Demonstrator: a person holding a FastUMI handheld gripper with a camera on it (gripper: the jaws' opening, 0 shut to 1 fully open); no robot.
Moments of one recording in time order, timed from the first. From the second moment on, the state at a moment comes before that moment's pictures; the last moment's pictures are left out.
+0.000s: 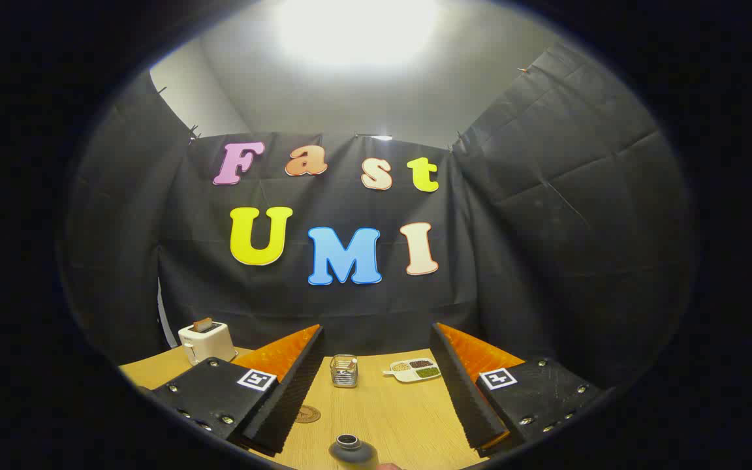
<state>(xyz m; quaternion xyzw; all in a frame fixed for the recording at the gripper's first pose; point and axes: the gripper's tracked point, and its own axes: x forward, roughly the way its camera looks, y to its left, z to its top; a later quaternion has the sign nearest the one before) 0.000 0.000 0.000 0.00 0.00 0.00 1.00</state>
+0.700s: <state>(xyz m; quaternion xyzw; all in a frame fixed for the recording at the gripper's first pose) -0.014 0.010 -0.004 0.01 0.00 0.03 1.00</state>
